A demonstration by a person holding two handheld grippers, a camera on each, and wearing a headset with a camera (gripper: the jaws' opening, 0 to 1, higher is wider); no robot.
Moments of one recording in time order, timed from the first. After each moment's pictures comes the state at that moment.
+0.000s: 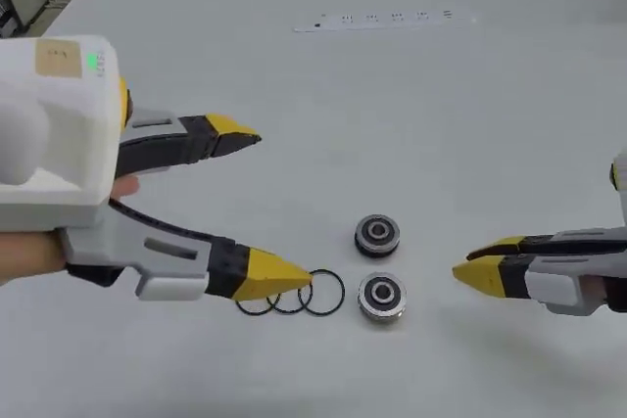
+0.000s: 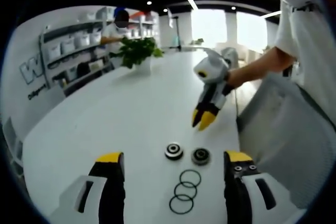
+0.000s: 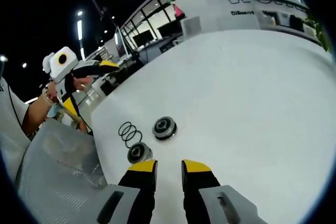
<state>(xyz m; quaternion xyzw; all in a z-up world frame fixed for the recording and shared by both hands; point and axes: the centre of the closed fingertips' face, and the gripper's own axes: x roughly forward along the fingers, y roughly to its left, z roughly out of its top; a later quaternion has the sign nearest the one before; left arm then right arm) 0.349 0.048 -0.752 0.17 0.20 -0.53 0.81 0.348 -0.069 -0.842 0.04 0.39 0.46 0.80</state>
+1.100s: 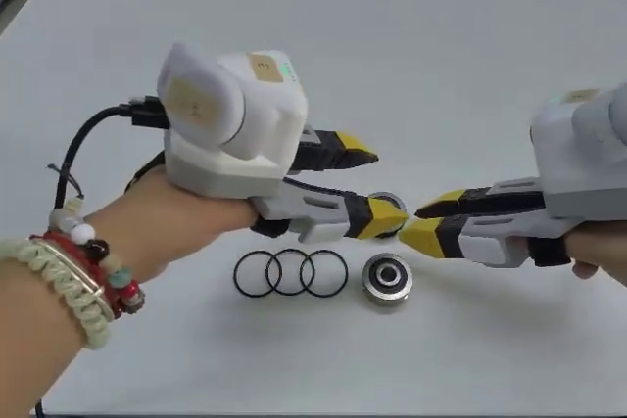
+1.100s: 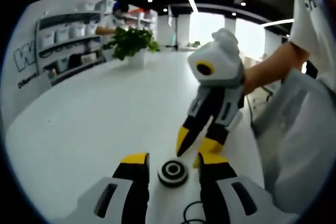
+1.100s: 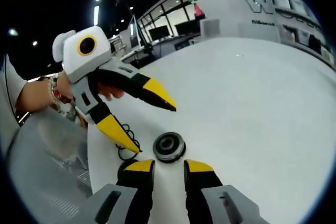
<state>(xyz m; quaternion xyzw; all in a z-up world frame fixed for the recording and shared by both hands) 0.385 -0.022 -0.820 0.13 0.22 -0.55 0.79 0.368 -0.023 -0.856 -0.02 0.36 0.50 0.79</state>
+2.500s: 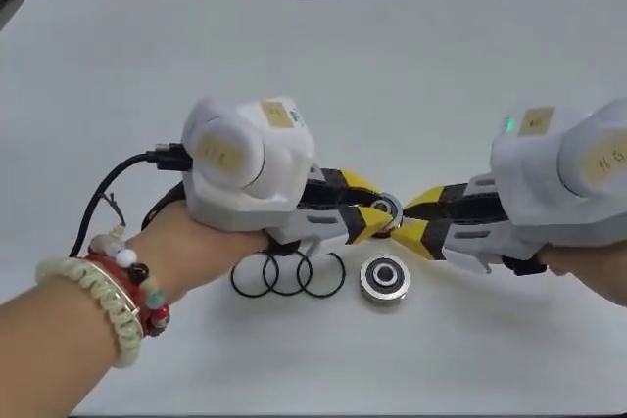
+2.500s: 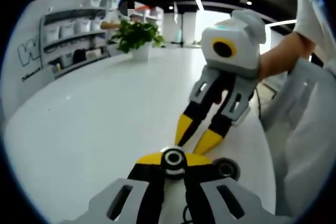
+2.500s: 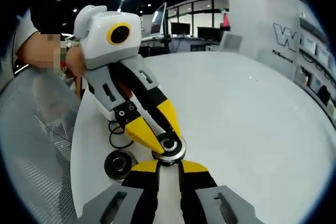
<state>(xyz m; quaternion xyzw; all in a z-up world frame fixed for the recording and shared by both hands) 0.386 -0.022 -0.848 0.13 0.23 -0.53 0.80 0.370 -0.019 -0.864 -0.17 0.29 0.53 0.78</state>
